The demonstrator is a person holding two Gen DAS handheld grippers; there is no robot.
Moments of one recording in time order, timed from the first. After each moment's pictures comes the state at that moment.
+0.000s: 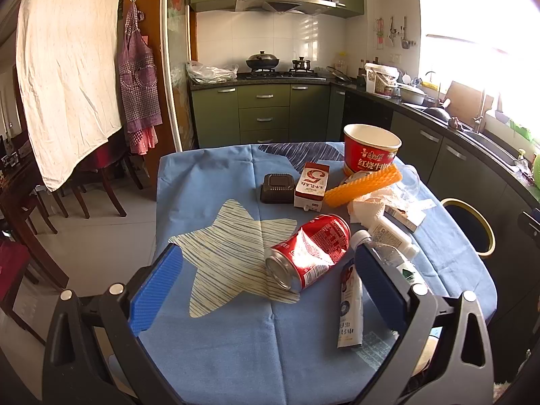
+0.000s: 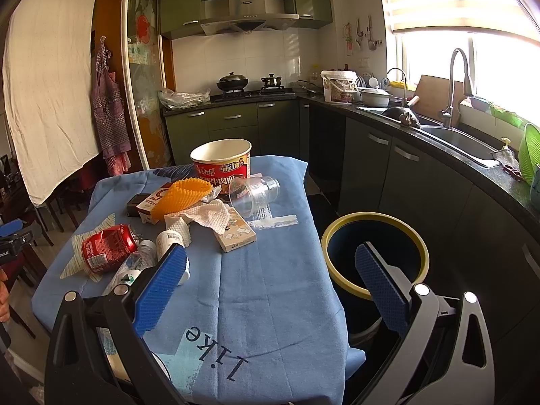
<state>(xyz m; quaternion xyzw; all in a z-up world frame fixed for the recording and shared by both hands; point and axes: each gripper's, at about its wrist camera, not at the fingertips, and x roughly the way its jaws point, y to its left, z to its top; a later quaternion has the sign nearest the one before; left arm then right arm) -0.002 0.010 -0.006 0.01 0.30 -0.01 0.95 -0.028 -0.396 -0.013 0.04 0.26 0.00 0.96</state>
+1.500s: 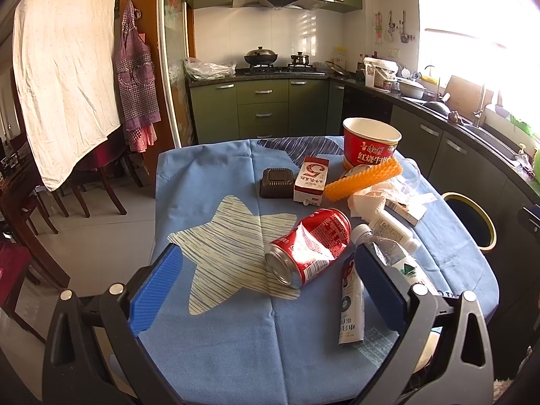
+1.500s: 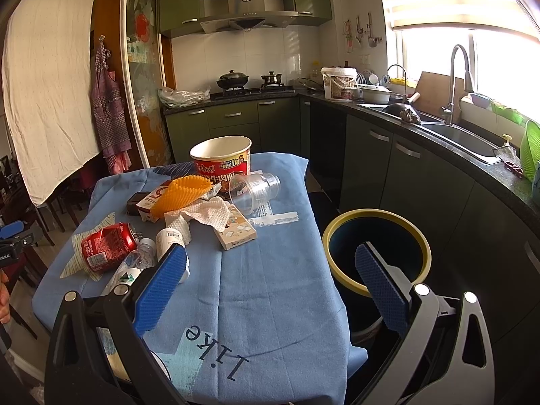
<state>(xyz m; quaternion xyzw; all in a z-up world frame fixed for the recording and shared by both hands) 0.000 0.004 -0.009 0.02 0.31 -0.01 0.95 -0.023 -0.397 -0.018 0.05 0.26 0.01 0.96</state>
